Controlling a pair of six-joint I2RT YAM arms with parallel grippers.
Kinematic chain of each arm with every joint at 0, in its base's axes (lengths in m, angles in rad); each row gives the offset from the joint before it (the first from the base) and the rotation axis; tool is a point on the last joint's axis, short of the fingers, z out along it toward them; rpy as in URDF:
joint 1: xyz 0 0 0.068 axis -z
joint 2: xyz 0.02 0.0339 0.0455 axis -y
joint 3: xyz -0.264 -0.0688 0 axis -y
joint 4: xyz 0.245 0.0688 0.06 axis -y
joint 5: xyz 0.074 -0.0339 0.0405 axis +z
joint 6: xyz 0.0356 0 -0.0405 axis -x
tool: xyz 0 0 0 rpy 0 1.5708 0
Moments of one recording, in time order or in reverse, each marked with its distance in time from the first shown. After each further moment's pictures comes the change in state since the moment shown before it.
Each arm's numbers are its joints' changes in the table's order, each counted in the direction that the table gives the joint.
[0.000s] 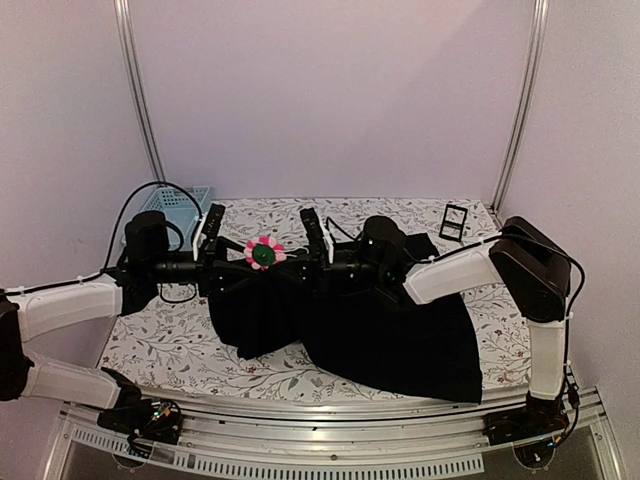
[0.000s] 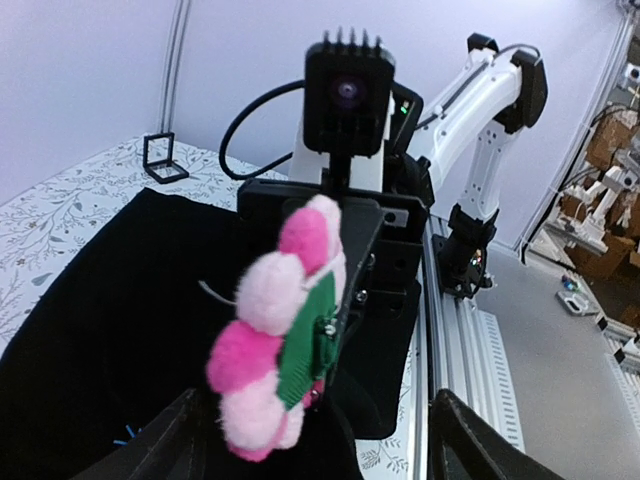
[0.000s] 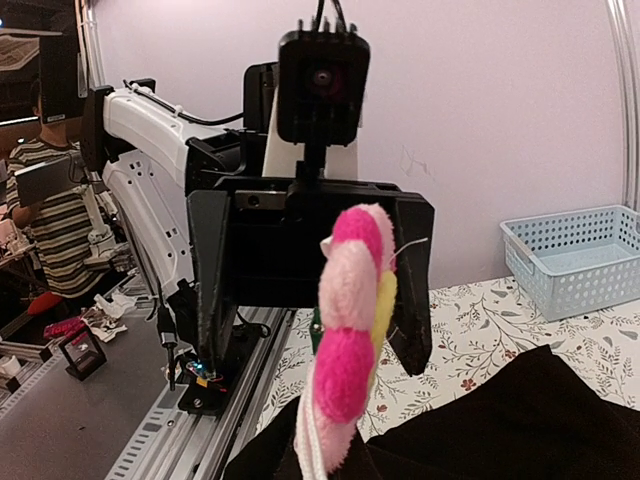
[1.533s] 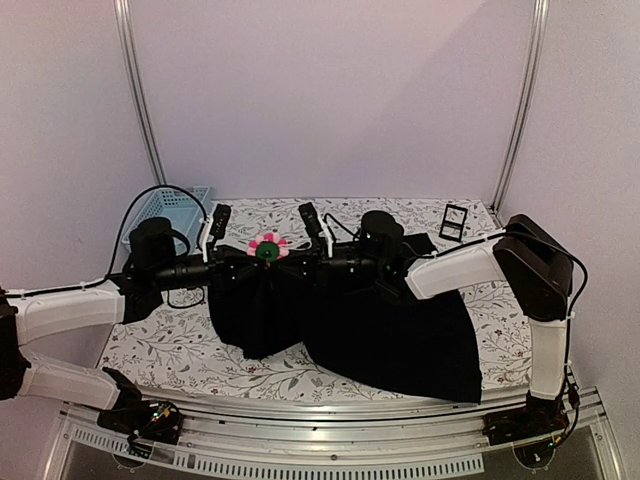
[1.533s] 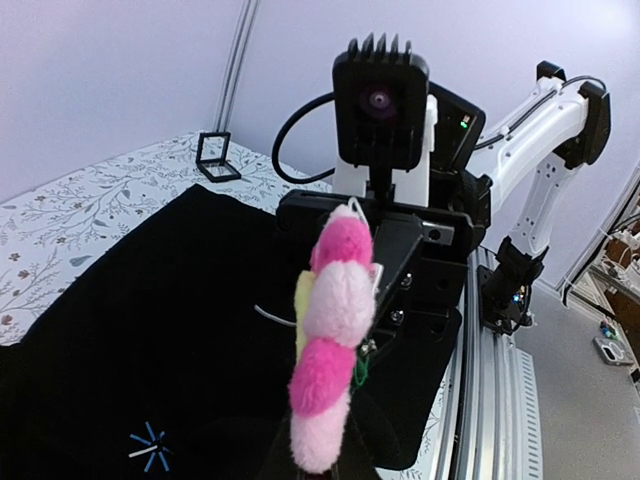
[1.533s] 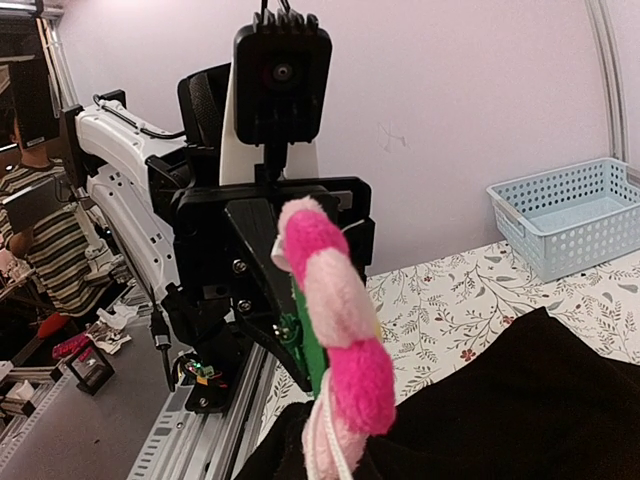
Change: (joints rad) left arm 0.100 0.012 -0.033 0.051 0.252 0.078; right arm 0.012 0.012 0.024 -0.109 -0.026 -0.063
